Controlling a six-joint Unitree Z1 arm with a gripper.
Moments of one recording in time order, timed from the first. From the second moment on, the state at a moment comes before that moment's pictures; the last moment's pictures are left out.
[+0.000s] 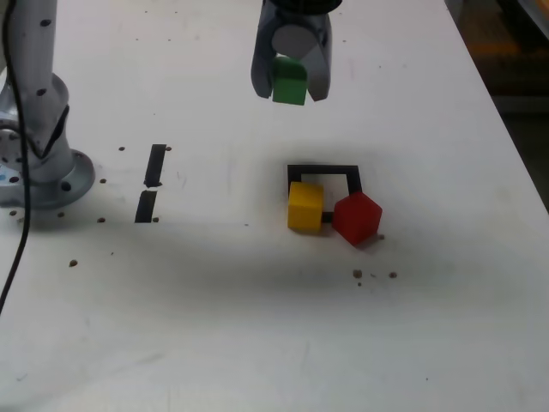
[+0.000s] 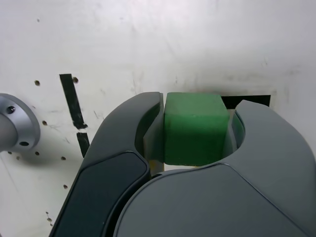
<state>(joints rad) -0.06 1.88 -1.62 1.44 0.18 0.07</state>
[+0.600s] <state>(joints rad) 0.25 1.90 -1.38 1.08 0.11 0.19</state>
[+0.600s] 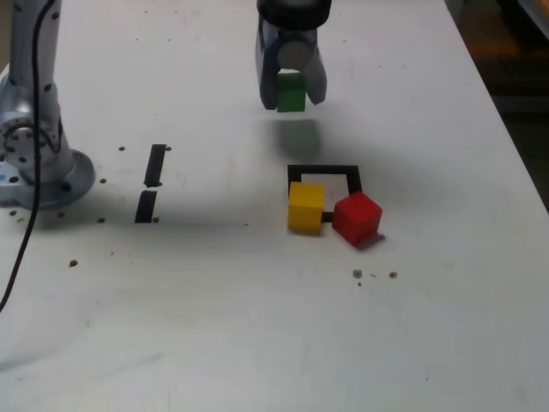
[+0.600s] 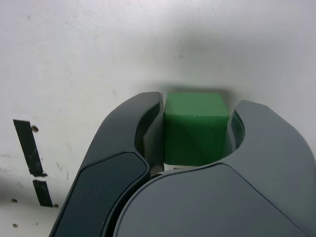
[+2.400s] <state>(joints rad) 0.04 1.81 -1.35 1.15 0.15 0.09</state>
